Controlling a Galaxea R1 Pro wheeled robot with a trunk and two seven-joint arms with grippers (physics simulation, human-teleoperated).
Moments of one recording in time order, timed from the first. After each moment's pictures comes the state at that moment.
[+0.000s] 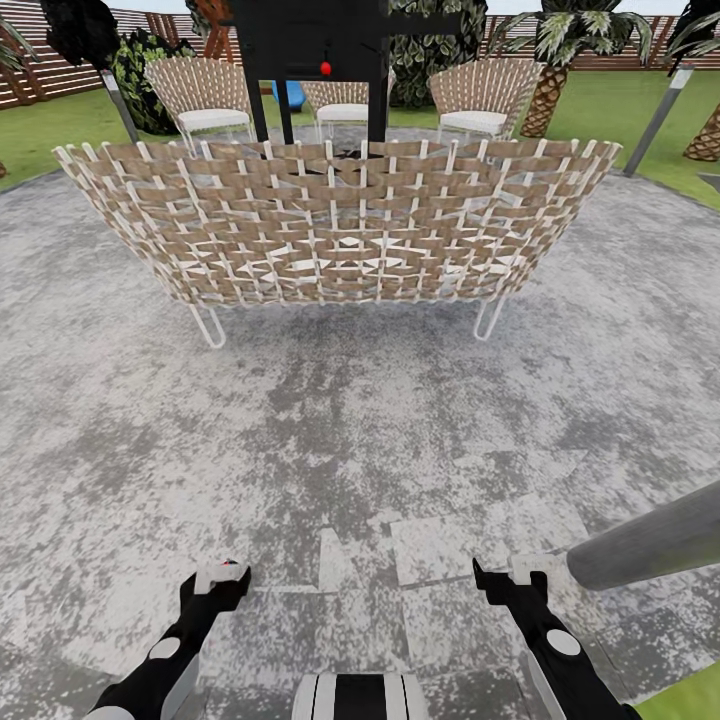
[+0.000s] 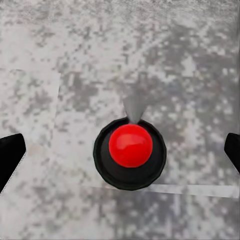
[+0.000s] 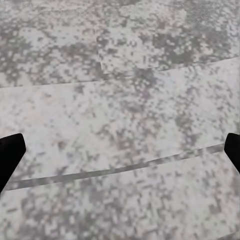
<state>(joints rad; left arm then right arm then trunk) -0.51 0.06 0.11 -0.35 -0.04 -0.36 -0.05 -0.29 -0.06 -0.03 -0.93 0.02 -0.01 0.00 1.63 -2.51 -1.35</state>
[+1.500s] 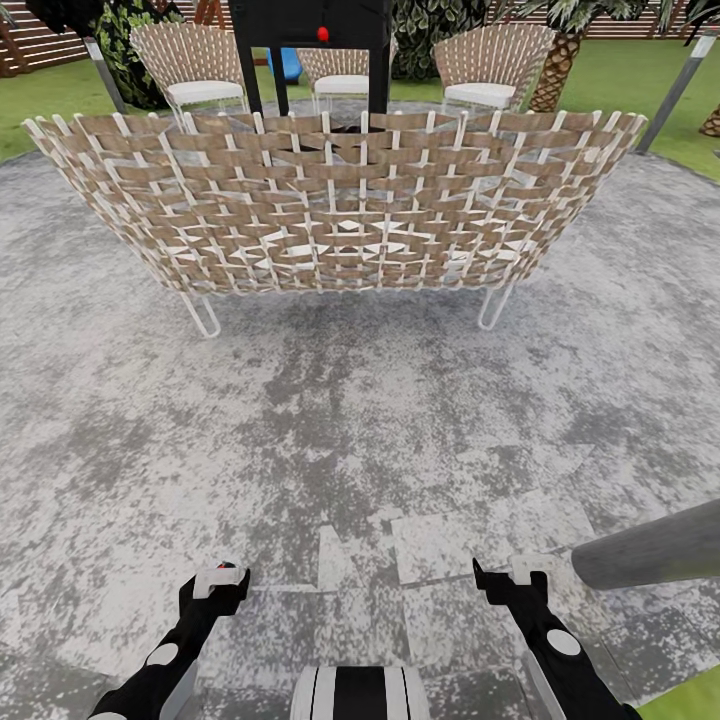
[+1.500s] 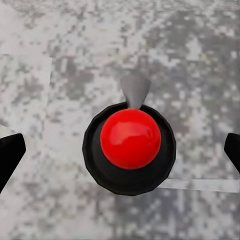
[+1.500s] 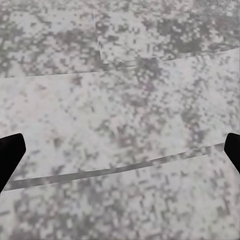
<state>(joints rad) -0.50 0.06 0.11 -0.35 -0.04 -0.38 -0.06 -0.29 -0.06 -0.03 -0.93 0.02 -0.01 0.00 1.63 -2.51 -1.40</state>
